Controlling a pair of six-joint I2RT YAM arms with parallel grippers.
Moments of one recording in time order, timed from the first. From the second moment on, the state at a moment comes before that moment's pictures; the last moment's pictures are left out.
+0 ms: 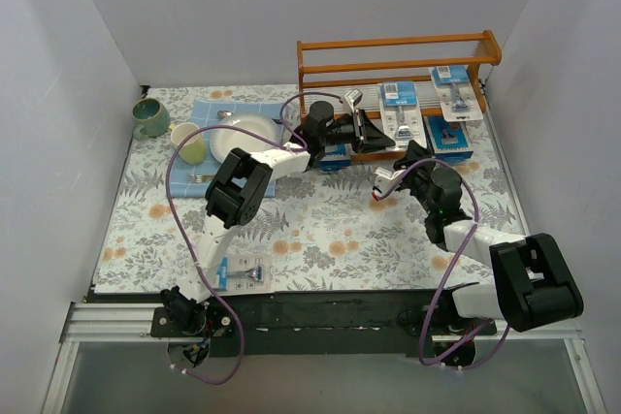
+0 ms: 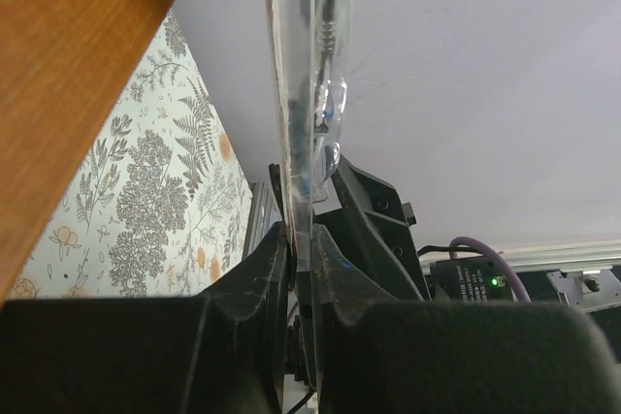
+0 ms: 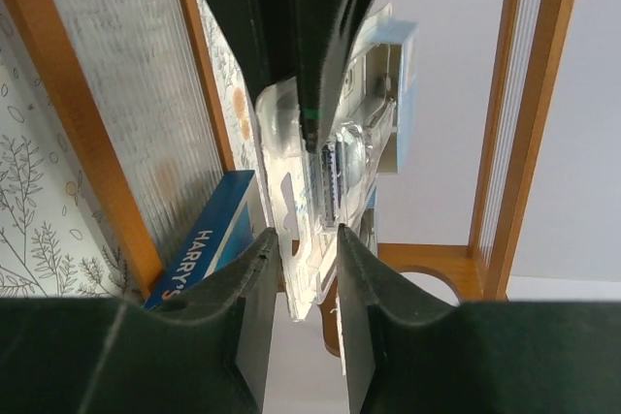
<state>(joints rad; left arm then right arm) -0.64 2.41 1.76 0.68 0.83 -1.36 0.28 1.30 0.37 0.82 -0.14 -1.43</state>
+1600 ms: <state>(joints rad) -0.55 1.89 1.17 0.58 0.95 -1.08 0.30 1.40 0.54 0.83 -0.11 -1.51</state>
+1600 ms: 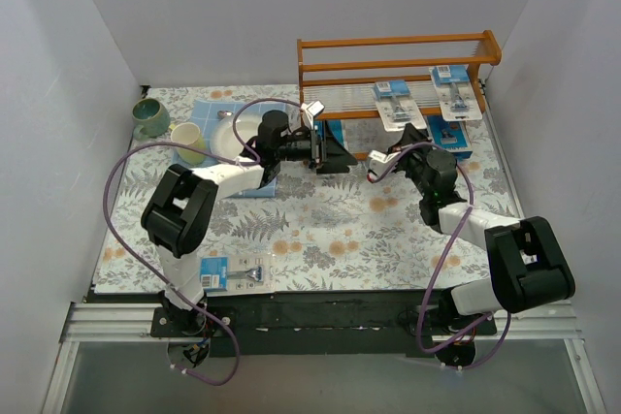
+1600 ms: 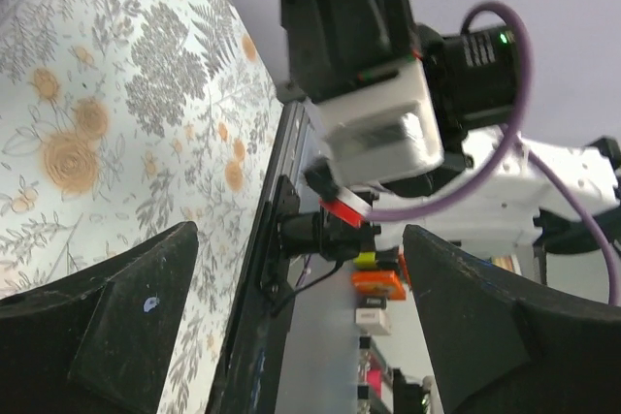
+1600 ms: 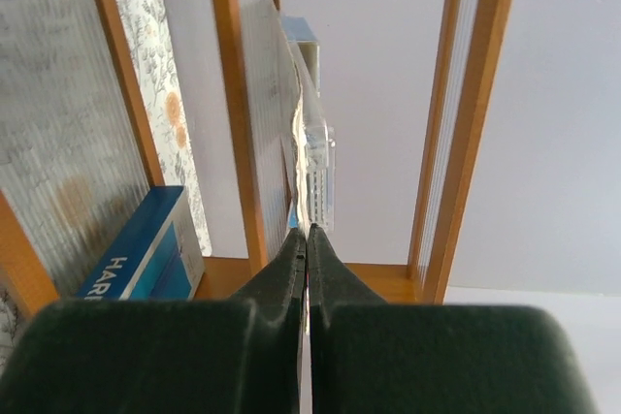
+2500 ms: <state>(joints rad) -0.53 1.80 1.11 0.49 1.00 -0.92 0.30 1.53 0.59 0.81 -0.11 -1.49</state>
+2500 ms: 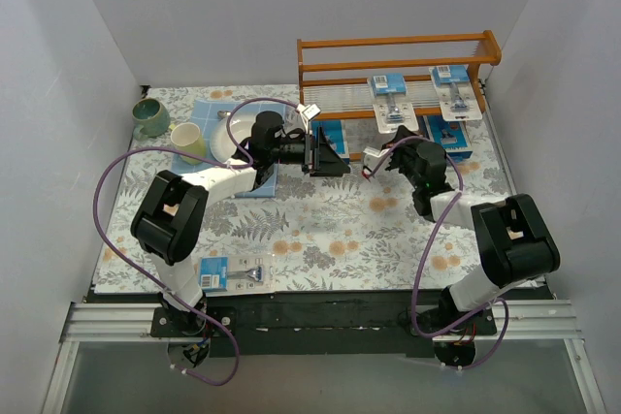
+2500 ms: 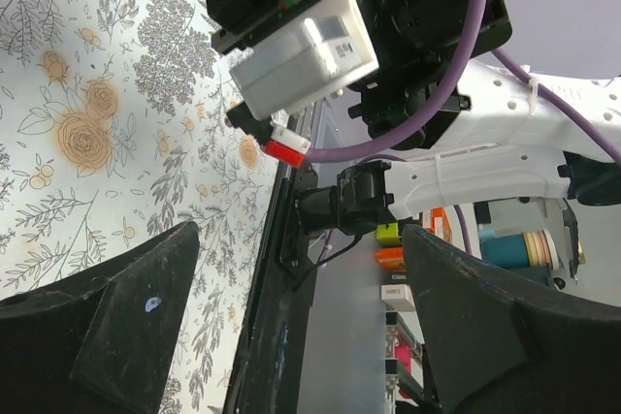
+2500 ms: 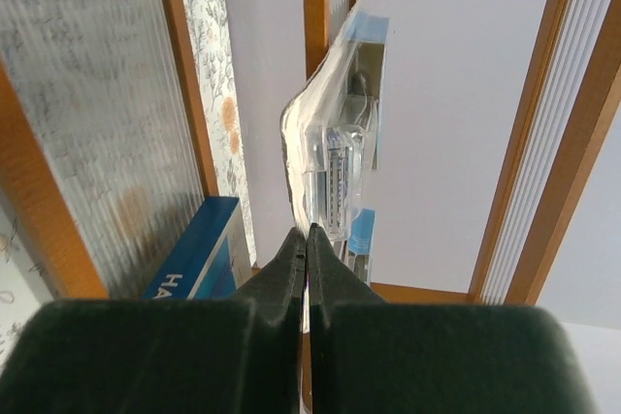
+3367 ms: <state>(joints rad) -0.49 1.83 1.11 0.55 1.03 -0.98 0.28 1.64 0.72 0.78 -0.08 -1.47</state>
